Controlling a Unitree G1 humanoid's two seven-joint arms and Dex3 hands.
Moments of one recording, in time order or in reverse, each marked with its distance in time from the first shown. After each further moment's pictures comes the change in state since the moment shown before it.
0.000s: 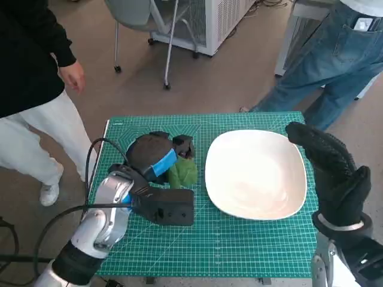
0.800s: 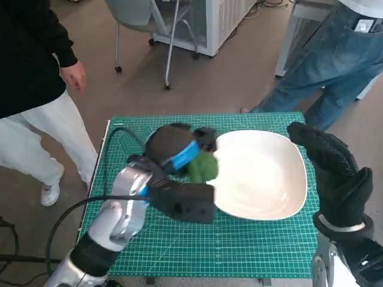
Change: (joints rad) left arm -0.150 -0.144 -0.034 0.049 0.008 0.001 -0.051; right arm 0.002 0.000 -0.010 -0.009 -0.005 -0.007 -0.003
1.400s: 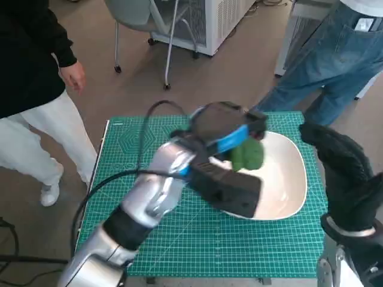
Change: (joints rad) left arm -0.289 -0.201 -0.067 0.395 -0.022 -0.179 0.086; right arm 0.039 -0.003 -0.036 -0.081 -0.002 0.018 -0.034
